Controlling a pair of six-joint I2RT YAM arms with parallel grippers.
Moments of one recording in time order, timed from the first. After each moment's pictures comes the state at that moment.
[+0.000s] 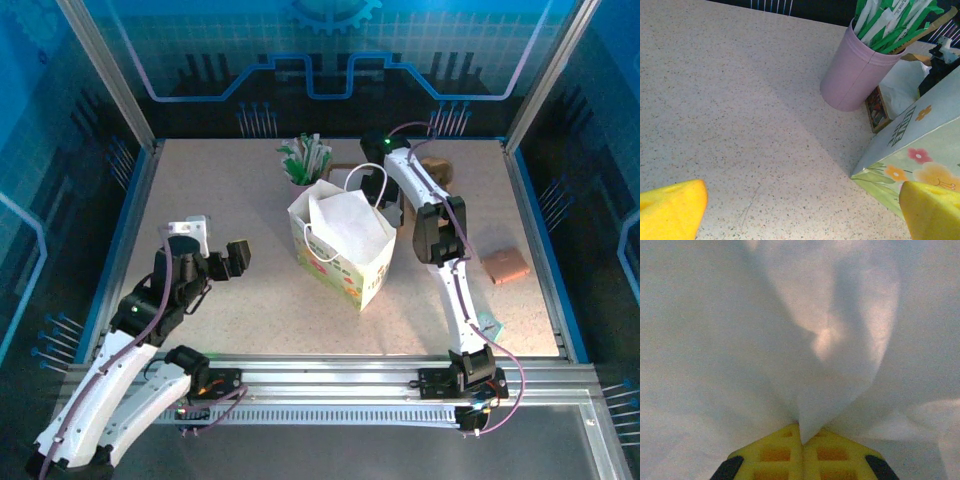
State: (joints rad) left arm -0.37 0.63 0.76 -0.66 -0.20 -0.40; right arm 0.31 2.56 2.44 -1.33 0.00 0.58
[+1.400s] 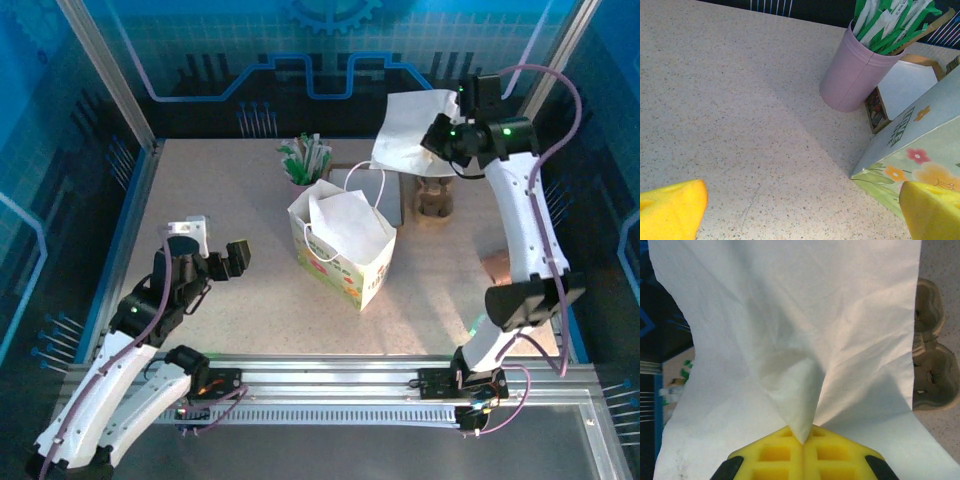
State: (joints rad) left arm -0.37 0.62 0.76 -0.66 -0.20 -0.40; right arm 0.15 1.65 2.05 -1.15 -0.09 0.62
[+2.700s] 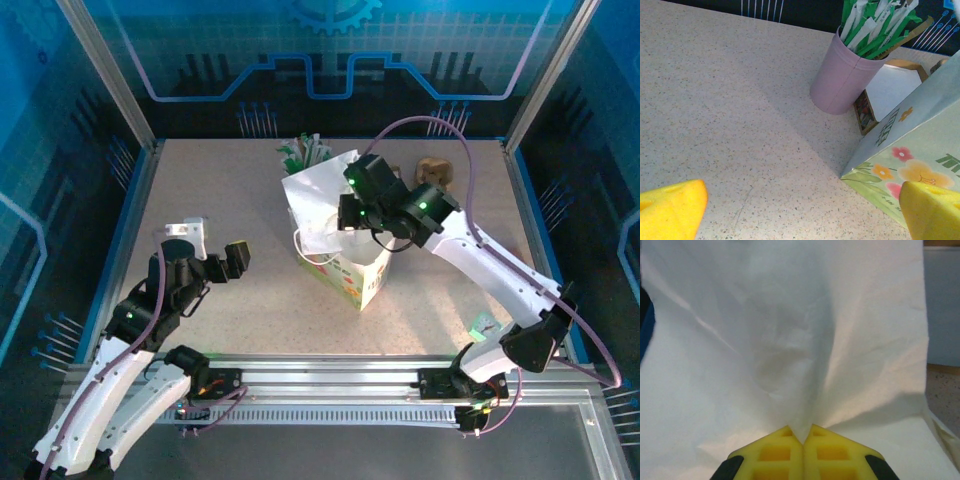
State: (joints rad) left arm -0.37 0.59 0.76 -0.66 -0.16 -0.40; right arm 0.79 1.48 1.62 -0.97 0.19 0.65
